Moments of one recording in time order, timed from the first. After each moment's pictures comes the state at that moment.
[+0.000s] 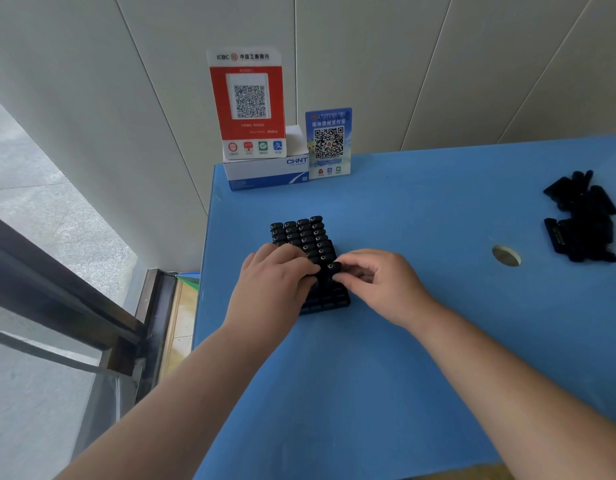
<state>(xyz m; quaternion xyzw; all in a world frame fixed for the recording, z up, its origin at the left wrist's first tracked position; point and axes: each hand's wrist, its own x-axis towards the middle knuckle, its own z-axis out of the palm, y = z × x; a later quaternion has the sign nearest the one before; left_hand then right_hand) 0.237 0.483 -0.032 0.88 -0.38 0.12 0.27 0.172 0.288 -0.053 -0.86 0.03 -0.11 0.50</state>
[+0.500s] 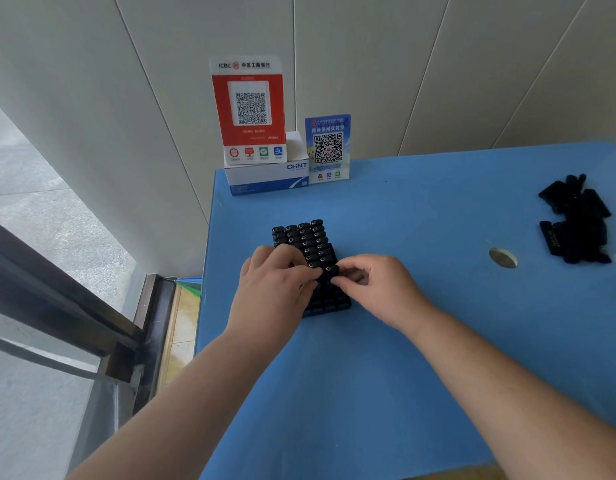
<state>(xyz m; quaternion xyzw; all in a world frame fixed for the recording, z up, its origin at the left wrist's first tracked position) 0.237 0.487 -0.040 0.88 -0.37 0.15 0.26 0.174 0.292 -0.057 -0.88 0.07 -0.09 0.46</state>
